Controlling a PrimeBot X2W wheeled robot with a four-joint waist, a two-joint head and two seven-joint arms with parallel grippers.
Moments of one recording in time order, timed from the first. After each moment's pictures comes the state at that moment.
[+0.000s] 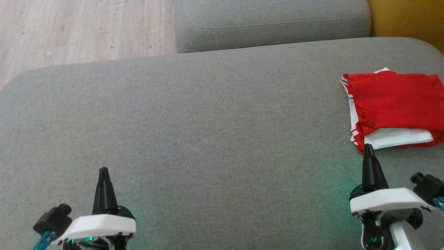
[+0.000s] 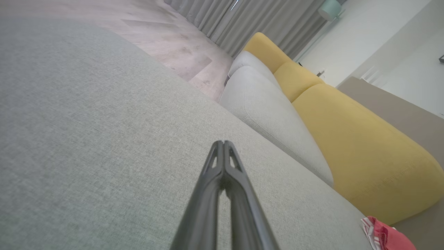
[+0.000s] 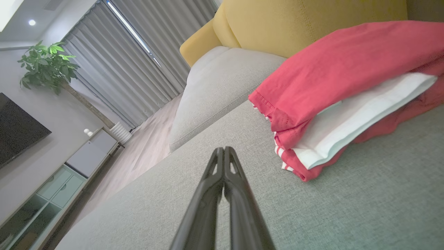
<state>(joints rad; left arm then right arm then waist) -0.02 0.04 -0.06 0.28 -0.74 -0.09 -0.15 -0.06 -0.05 0.00 0.34 0.62 0.13 -0.15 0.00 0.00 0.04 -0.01</state>
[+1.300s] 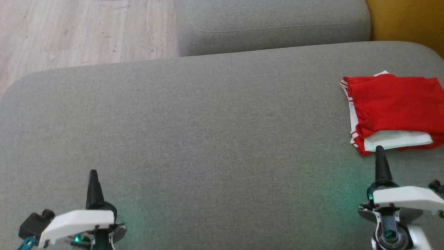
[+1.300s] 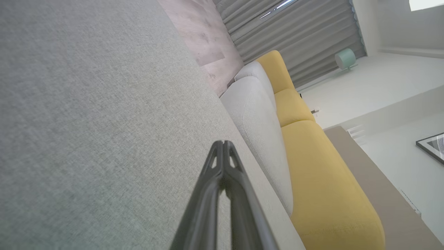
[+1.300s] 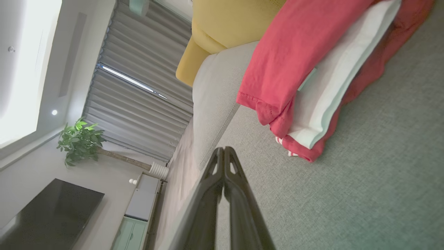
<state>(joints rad) -0.04 0.04 0.00 0.28 -1.14 -0.10 -0.03 -0.06 -0.05 -0.05 0.31 1.07 0.13 -0.04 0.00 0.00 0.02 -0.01</state>
